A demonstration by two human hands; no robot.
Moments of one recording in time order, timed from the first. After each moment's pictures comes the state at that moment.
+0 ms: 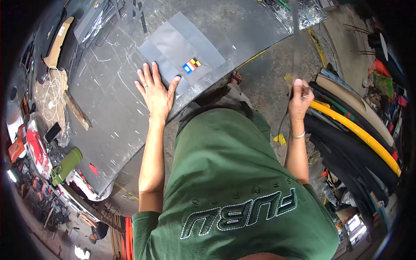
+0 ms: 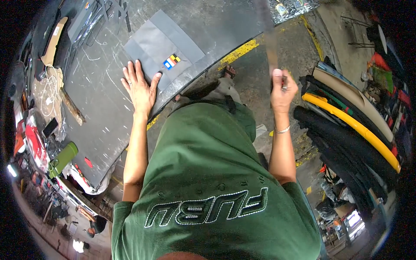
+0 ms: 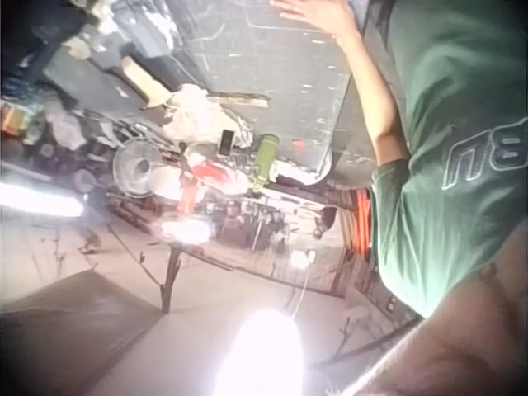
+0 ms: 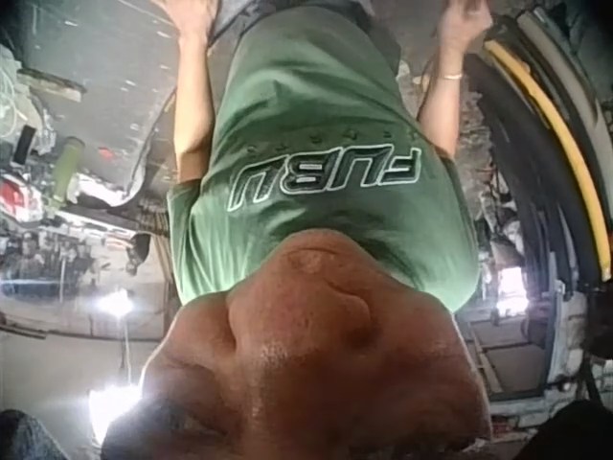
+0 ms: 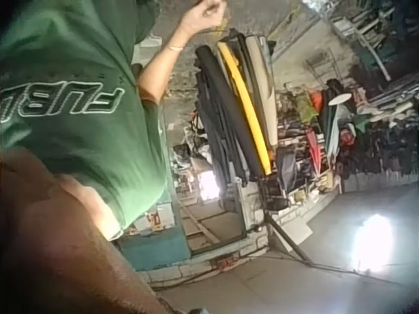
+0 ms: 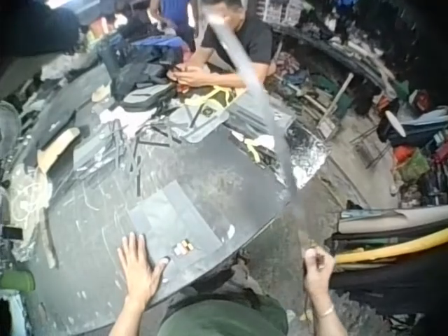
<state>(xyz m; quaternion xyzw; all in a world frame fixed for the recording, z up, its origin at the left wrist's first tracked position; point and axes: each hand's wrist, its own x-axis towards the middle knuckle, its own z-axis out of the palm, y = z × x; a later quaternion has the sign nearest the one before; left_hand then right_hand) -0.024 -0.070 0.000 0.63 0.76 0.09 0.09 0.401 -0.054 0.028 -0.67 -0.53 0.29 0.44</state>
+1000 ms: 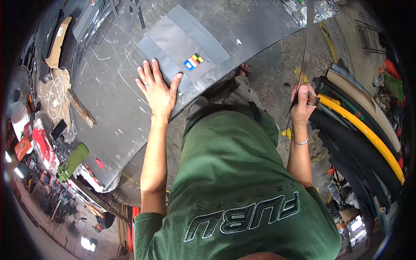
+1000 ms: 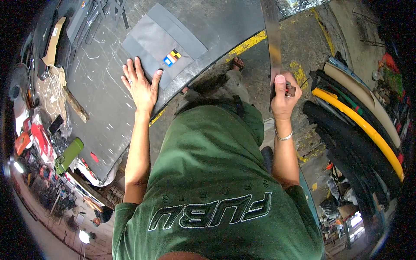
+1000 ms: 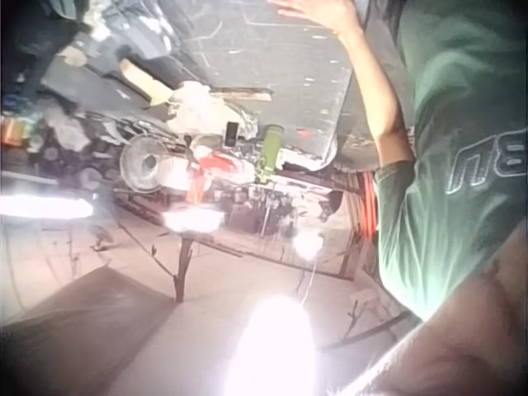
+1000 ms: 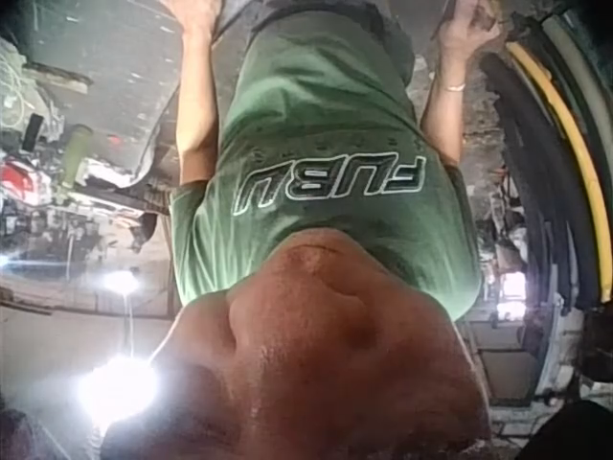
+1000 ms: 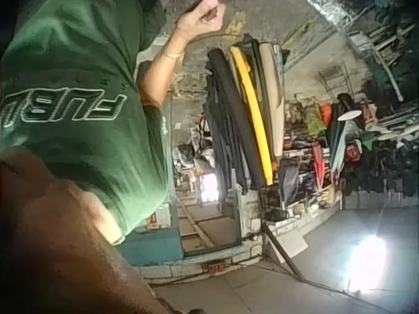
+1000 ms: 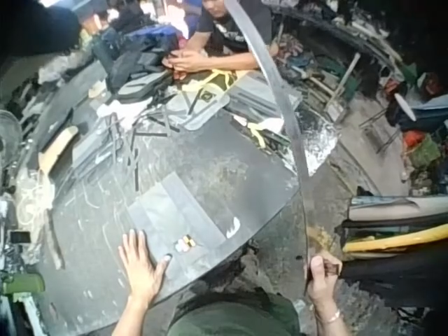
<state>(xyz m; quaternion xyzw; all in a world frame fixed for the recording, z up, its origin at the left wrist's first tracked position) -0.022 -0.067 -0.001 0.63 0.77 0.08 0.08 0.383 -0.063 0.028 -0.60 -0.55 0.33 0.47</state>
